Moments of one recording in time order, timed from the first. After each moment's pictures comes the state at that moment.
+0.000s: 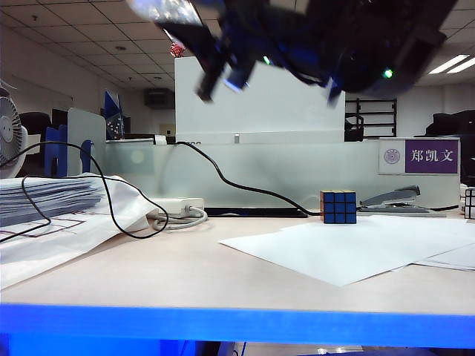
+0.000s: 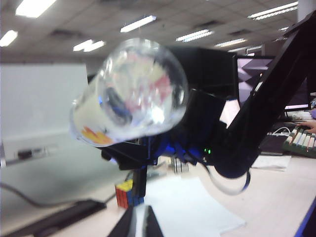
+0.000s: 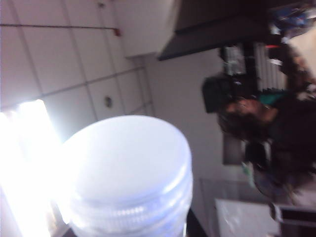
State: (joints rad) left arm -0.04 0.00 0.01 0.54 0.82 -0.22; right arm 0.61 1.87 1.02 1.37 -0.65 2.10
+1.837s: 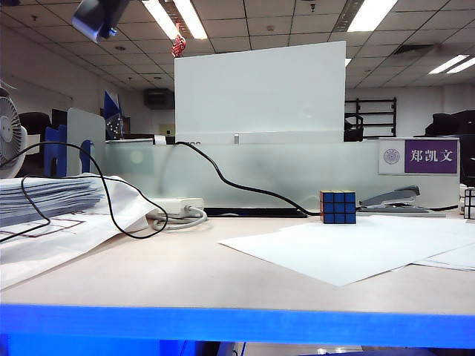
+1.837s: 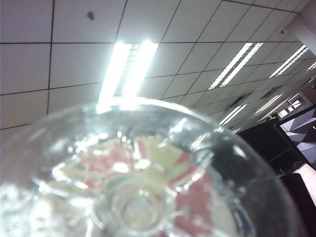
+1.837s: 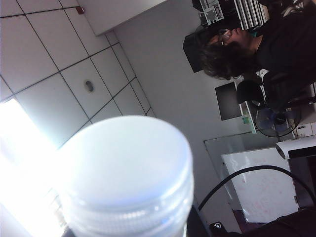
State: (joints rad) left arm -0.30 0.09 0.10 0.92 0.54 0.18; right arm 1.05 1.75 1.02 1.08 -0.39 2.10
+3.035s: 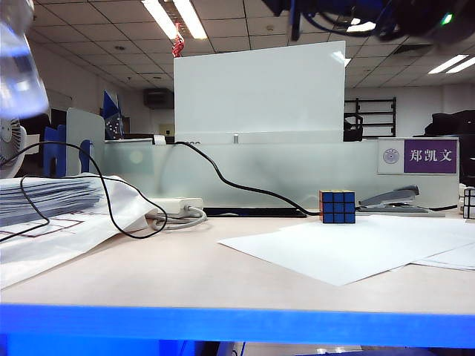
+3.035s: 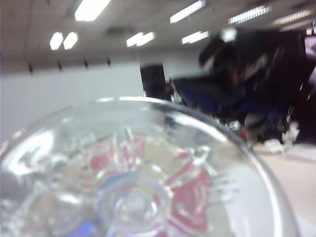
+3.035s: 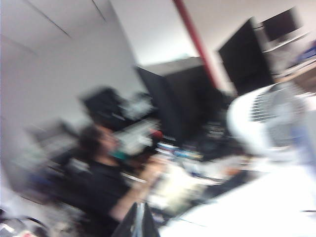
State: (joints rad) left arm -0.30 0.22 0.18 0.40 0.38 0.09; right arm 0.40 1.66 1.02 1.21 -0.81 0.84
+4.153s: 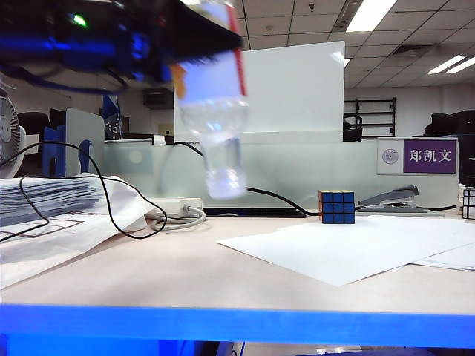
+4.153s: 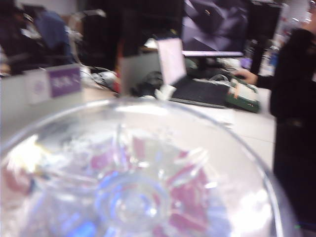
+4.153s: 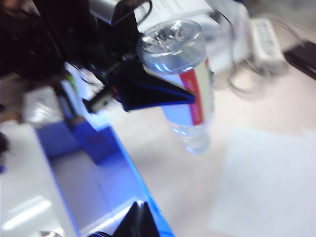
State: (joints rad) left arm -0.54 1.47 0.62 0.95 0.67 -0.01; right arm 0.67 0.70 1.01 -0.76 -0.26 -0.04
